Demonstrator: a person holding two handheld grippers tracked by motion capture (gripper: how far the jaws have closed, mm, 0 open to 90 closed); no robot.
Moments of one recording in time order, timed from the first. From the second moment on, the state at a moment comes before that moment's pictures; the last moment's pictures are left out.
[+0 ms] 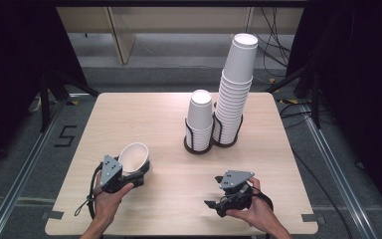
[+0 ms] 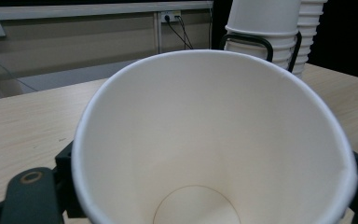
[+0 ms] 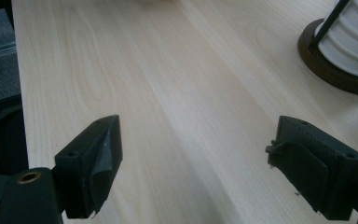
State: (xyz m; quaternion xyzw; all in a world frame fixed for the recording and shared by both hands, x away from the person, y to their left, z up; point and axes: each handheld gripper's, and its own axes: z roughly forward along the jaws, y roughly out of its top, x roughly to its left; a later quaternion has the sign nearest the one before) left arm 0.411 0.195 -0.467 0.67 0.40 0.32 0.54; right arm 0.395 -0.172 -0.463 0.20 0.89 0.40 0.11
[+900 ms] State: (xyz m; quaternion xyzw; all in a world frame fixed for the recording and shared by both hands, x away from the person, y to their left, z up) left arm 0.449 0.196 -0.471 0.66 0.42 0.33 0.52; right arm 0.387 -0.185 -0.467 0.21 0.89 0.39 0.11
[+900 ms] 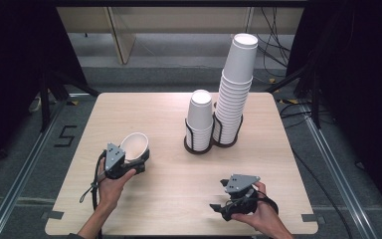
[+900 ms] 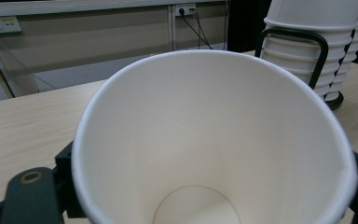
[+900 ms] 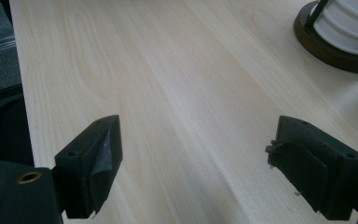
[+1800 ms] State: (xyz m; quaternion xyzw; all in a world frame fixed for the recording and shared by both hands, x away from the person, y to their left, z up) left arm 0.491 0.192 -0.473 0.67 0.43 0.34 0.51; right arm 0.385 -0.189 -0.470 0.22 0.89 0.38 0.11
